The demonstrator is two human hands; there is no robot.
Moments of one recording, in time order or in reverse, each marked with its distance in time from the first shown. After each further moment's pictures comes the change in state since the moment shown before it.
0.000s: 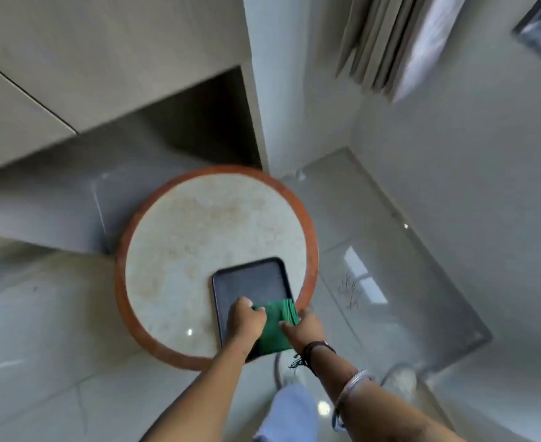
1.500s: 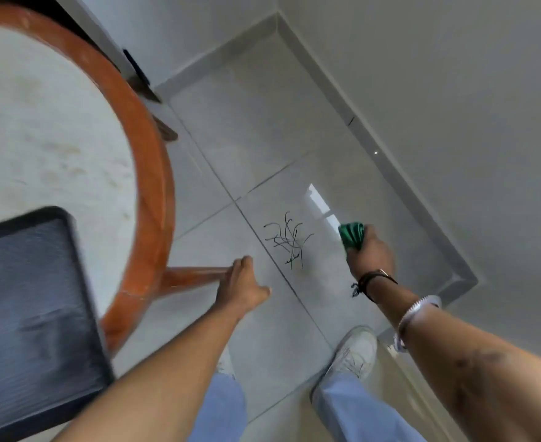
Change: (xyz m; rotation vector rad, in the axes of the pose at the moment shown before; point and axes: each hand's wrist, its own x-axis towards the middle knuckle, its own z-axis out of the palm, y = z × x) left_hand 0.143 0.045 0.369 0.485 -0.286 0.288; right_hand 0.327 0.278 -0.183 -0.269 0.411 0.101
